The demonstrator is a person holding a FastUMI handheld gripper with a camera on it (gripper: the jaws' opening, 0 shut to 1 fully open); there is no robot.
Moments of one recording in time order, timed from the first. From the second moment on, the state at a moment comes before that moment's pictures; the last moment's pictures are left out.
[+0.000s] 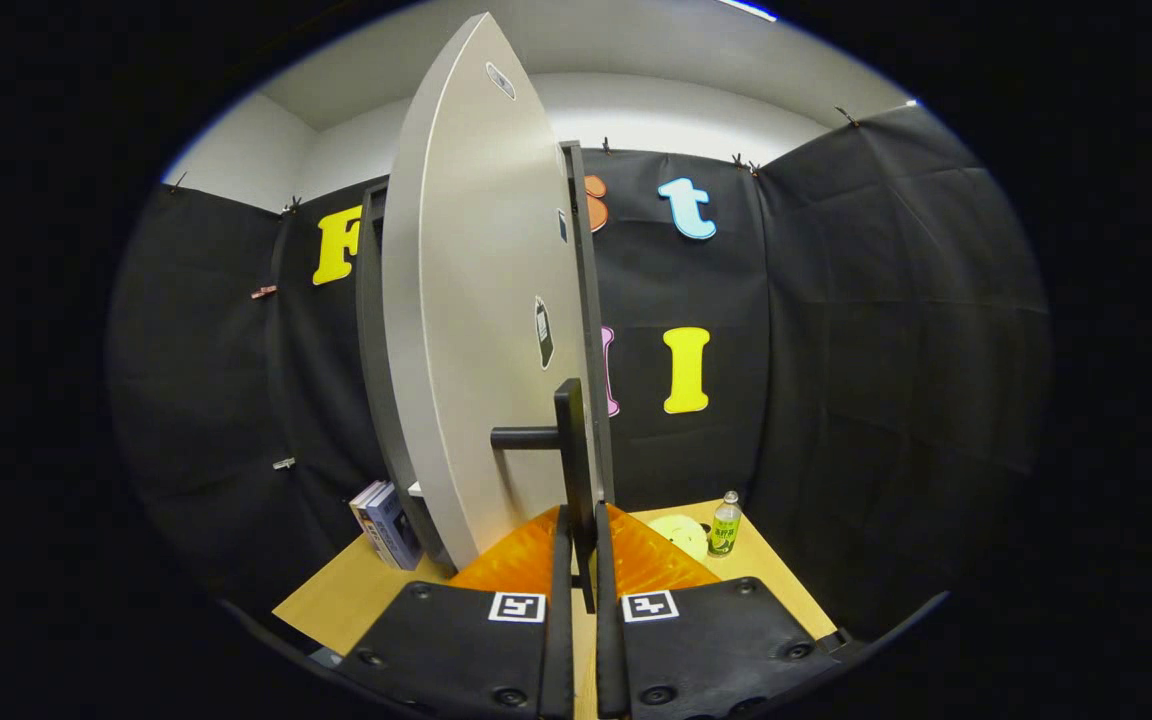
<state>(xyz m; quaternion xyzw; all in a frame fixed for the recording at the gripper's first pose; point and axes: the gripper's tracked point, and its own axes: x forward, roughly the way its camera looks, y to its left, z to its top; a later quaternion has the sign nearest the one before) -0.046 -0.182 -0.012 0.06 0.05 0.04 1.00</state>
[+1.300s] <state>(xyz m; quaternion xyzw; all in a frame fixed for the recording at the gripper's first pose) -0.124 -0.180 -0.043 0.07 0.07 0.03 0.99</state>
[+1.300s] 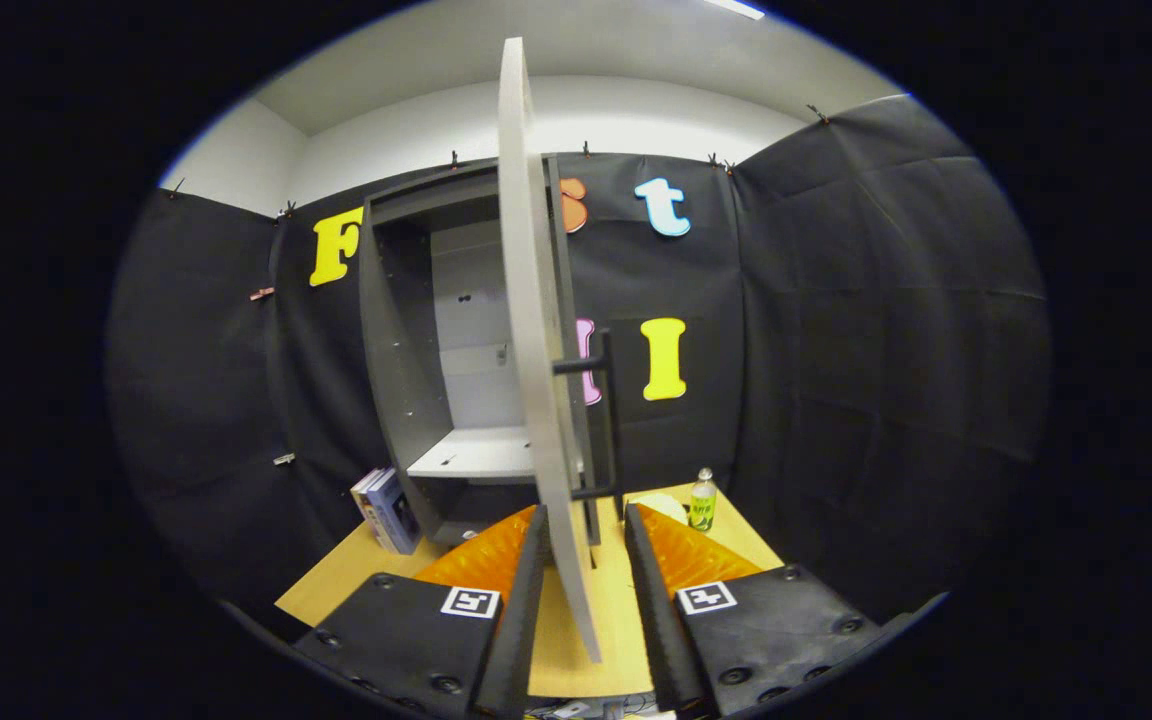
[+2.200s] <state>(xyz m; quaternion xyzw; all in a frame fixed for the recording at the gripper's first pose) -0.097 0.026 -0.334 0.09 0.29 0.12 0.95</state>
